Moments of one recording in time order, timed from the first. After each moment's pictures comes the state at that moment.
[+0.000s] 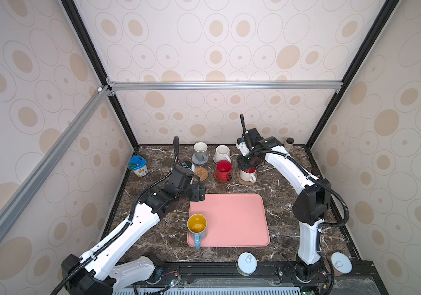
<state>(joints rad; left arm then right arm) -0.63 1.10 1.09 -0.77 -0.11 -0.47 0.45 2.03 2.01 -1.09 -0.06 0.09</state>
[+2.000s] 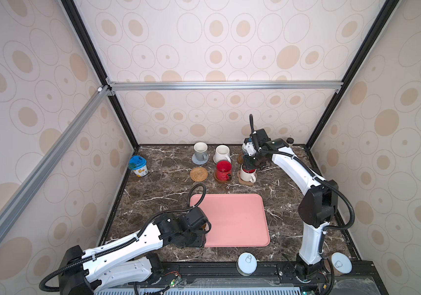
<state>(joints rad) -1.01 1.01 0.76 -0.99 0.01 -0.95 0.39 1.96 1.89 -1.02 -0.12 0.13</state>
